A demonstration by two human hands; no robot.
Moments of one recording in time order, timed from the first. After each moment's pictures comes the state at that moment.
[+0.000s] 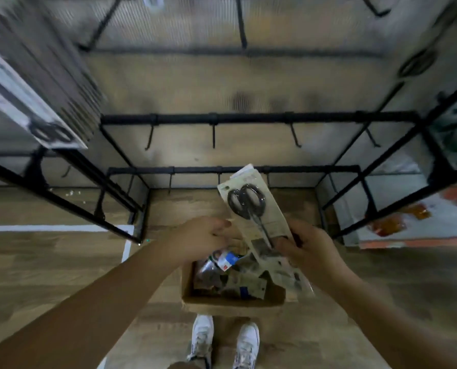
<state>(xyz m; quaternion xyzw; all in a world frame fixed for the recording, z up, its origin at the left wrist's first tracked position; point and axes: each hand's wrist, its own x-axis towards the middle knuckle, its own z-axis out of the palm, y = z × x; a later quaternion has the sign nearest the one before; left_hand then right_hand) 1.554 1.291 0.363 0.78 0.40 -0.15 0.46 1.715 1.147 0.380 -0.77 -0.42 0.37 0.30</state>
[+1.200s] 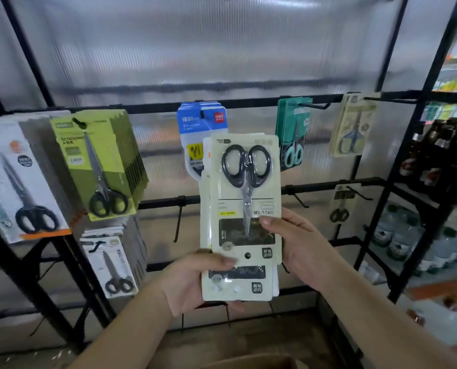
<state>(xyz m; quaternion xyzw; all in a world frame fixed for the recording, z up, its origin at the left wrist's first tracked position) 1.495 1.311 0.613 0.52 0.13 0.07 0.84 1.656 1.203 0.635 -0.48 -0.37 0.44 0.66</state>
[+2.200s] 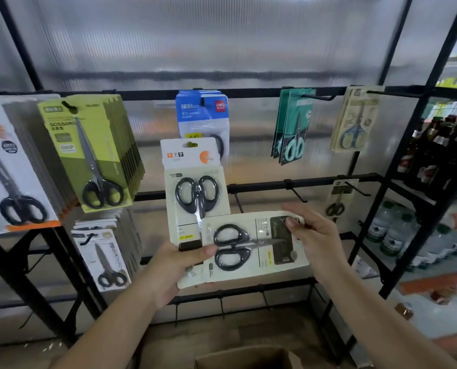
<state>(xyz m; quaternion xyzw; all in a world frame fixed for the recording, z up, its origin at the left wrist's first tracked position) 1.489 1.325 0.600 0.55 0.24 0.26 0.76 1.685 1.206 0.600 -0.59 -0.32 0.21 0.71</state>
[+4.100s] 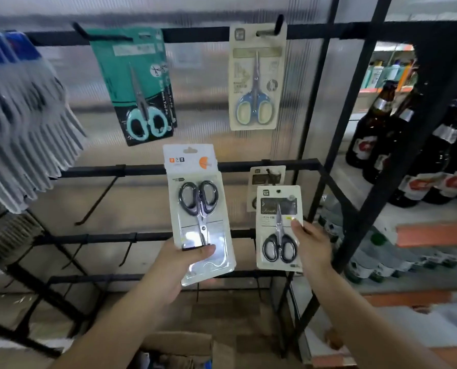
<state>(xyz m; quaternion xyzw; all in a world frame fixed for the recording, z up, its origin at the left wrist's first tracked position) 1.815 1.211 0.522 0.50 0.39 0.29 0.72 2.042 1.142 0.466 -0.70 -0.10 0.23 0.67</state>
